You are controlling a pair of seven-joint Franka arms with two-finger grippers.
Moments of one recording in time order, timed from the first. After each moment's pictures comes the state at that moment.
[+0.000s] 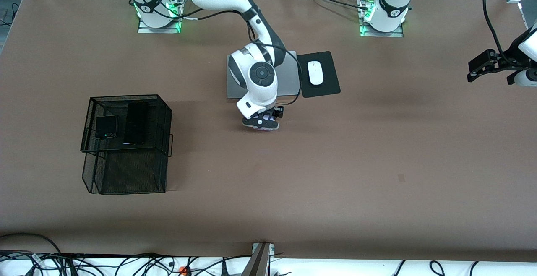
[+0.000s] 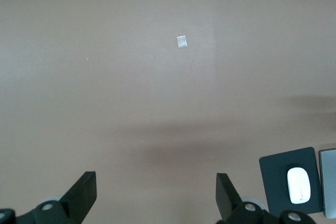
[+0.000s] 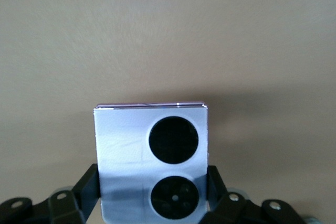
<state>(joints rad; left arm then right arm) 0.05 -0.02 -0.03 -1.61 0.04 1.59 0.07 1.09 0.83 -0.42 -1.39 0.34 2.13 0.74</state>
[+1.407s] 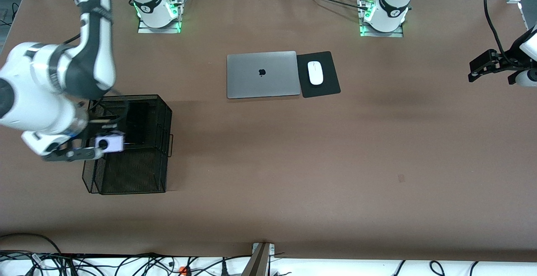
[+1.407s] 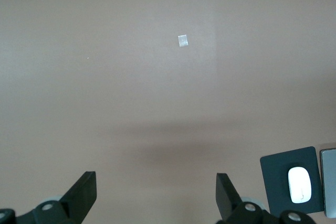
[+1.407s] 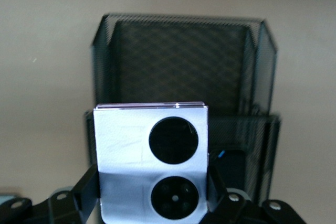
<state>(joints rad) 0.05 -0.01 -0.02 -1.61 0.04 1.59 0.08 0.68 0.58 -0.84 -1.44 0.40 1.78 -0.25</state>
